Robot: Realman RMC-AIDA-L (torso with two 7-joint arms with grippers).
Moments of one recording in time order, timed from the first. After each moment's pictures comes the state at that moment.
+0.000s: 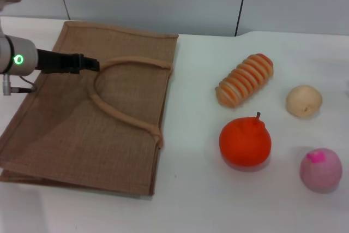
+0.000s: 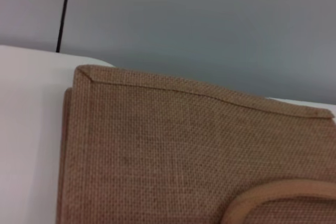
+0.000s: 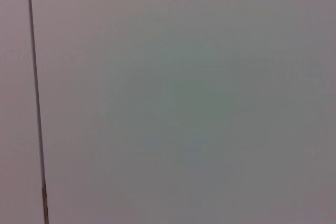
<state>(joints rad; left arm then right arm) -0.78 -2.03 0.51 0.70 -0.53 -1.04 0.79 0.61 2.03 0.70 -0.06 -2.14 -1.11 0.42</state>
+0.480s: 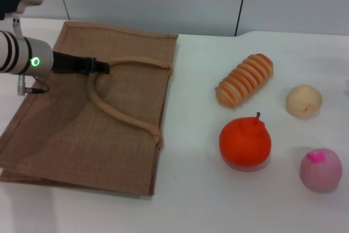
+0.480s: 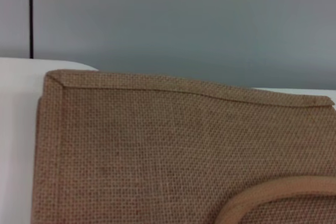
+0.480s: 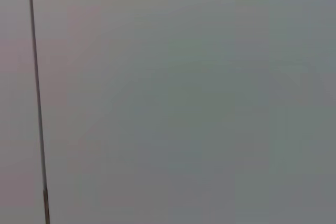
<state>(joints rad) -0.81 -2.03 0.58 0.62 -0.53 -0.95 0.82 0.62 2.03 0.70 -0.06 -2.14 -1.11 0.42</state>
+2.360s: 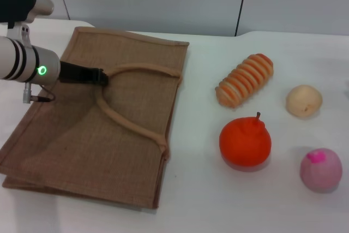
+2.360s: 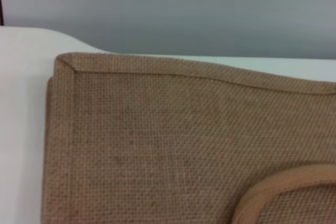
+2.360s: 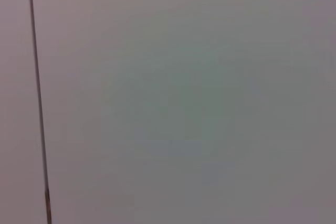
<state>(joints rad) -0.83 -2.02 0.58 0.55 -0.52 -0.95 0.84 0.61 2.03 0.70 -0.06 -2.14 -1.12 0.43</state>
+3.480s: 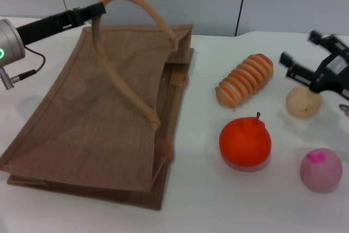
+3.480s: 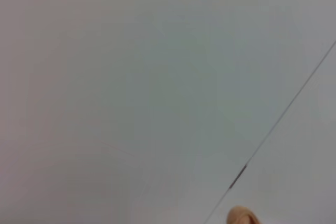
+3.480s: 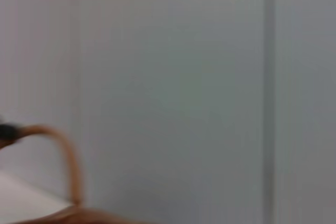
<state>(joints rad) -0.60 -2.00 0.57 0.61 -1.39 -1.25 1.33 0.67 2.01 0.49 -0.18 -2.51 -1.38 0.60</state>
